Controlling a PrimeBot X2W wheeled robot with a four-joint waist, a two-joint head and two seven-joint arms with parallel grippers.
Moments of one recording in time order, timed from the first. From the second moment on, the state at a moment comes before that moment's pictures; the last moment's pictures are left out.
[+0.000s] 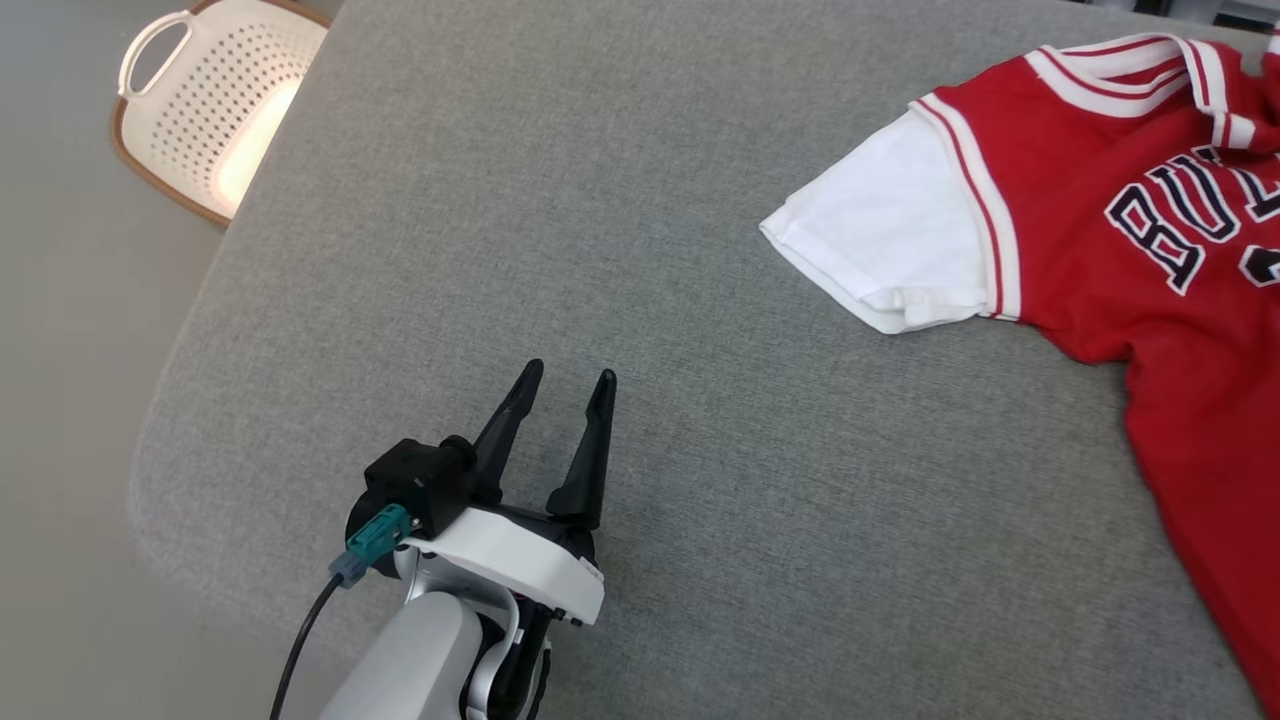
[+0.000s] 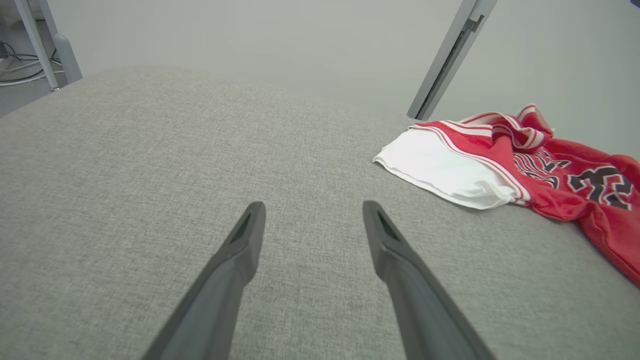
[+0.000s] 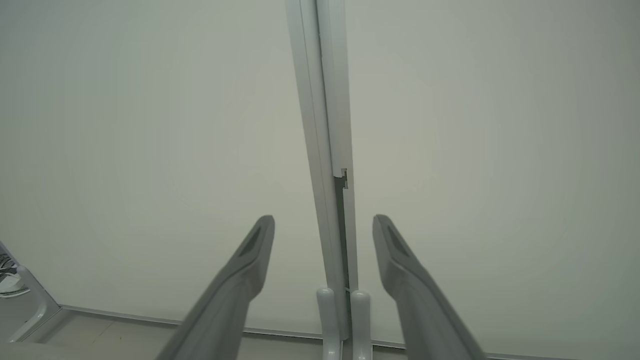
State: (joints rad) left arm -0.33 0.05 -0.48 0.32 -0.55 0.00 -0.26; right arm -1.27 -0.41 -0.06 0.95 0.12 0.13 -0.03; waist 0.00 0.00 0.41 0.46
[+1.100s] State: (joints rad) left arm -0.17 0.05 -0.22 0.35 -0.42 -0.04 -0.26; right arm -0.09 -0.15 0.04 0.22 0.37 0.13 -0.26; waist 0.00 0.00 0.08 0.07
